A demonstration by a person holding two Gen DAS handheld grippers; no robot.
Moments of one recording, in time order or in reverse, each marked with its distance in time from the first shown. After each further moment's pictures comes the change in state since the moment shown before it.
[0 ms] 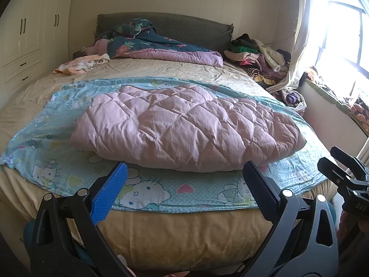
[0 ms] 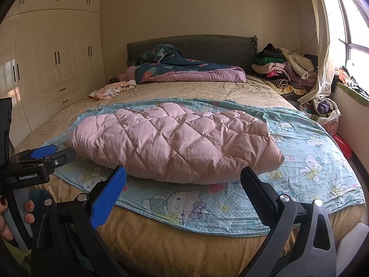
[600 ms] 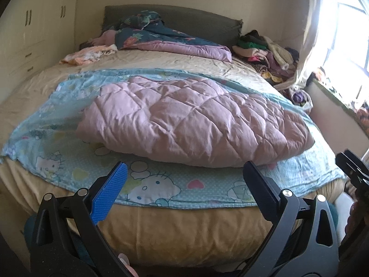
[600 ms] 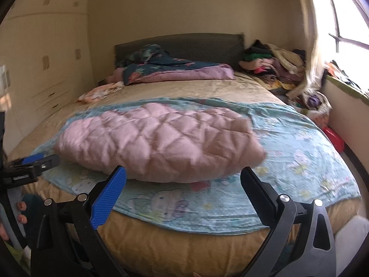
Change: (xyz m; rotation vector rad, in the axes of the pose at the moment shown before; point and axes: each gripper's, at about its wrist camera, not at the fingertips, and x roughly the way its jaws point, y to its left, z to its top) left arm 0.008 0.022 0.001 -0.057 0.042 0.036; right arm -0.007 -0.040 -0.003 0.065 0.002 -0.076
